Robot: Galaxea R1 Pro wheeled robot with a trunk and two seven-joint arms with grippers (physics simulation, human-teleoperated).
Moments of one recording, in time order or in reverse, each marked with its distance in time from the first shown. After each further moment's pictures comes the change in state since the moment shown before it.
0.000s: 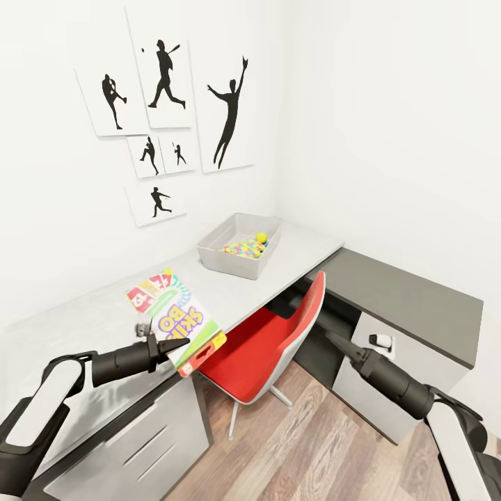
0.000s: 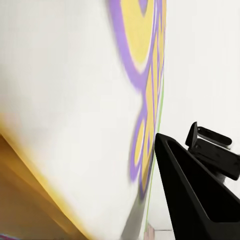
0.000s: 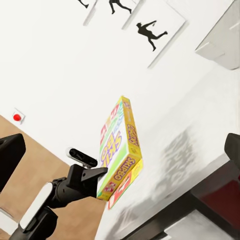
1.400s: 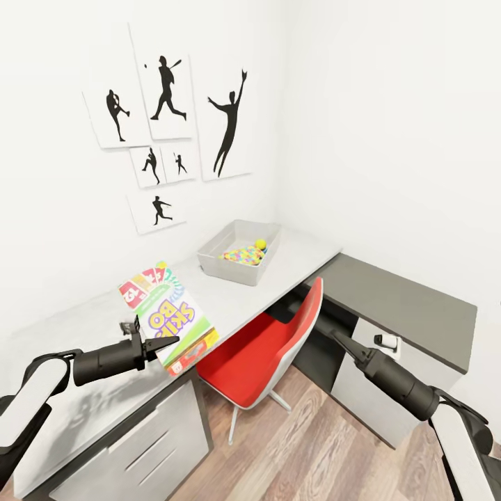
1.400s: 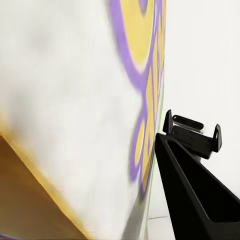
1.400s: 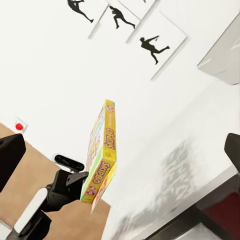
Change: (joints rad) left arm -0.001 0.095 -0.024 -0.003 0.000 0.000 -0.179; right arm 0.005 0.001 -0.024 0.001 -0.008 -0.010 -0.002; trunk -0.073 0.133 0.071
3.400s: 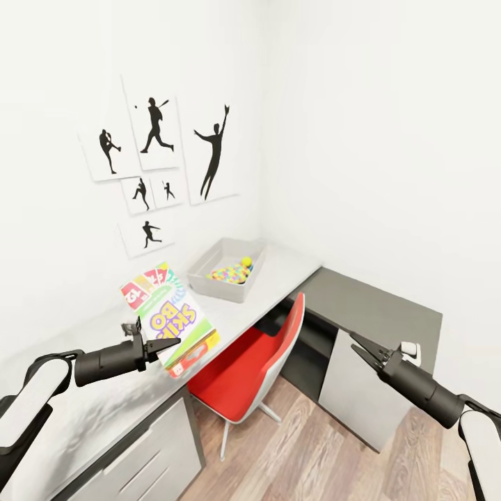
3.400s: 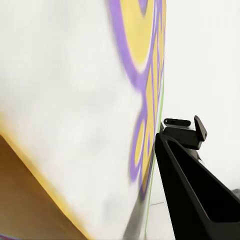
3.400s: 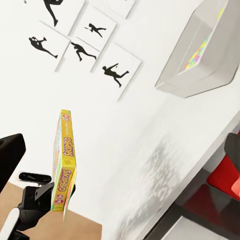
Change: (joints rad) left arm -0.001 0.003 -0.013 0.000 -0.001 0.000 0.000; right arm 0.001 0.007 -0.170 -0.002 0.004 0.203 -0.143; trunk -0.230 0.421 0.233
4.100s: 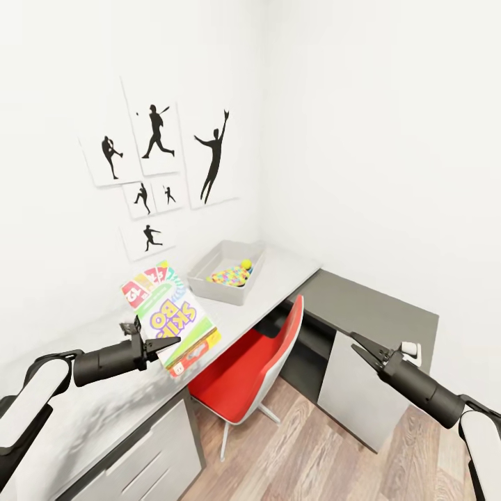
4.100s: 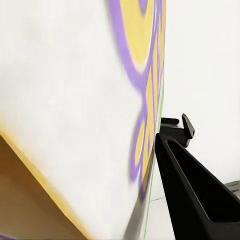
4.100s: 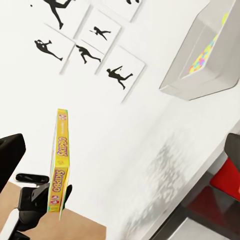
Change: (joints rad) left arm 0.001 0.000 -0.001 0.000 -0.004 0.000 -0.051; right arm 0.000 0.001 -0.002 0.000 -0.001 0.000 0.001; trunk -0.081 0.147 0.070
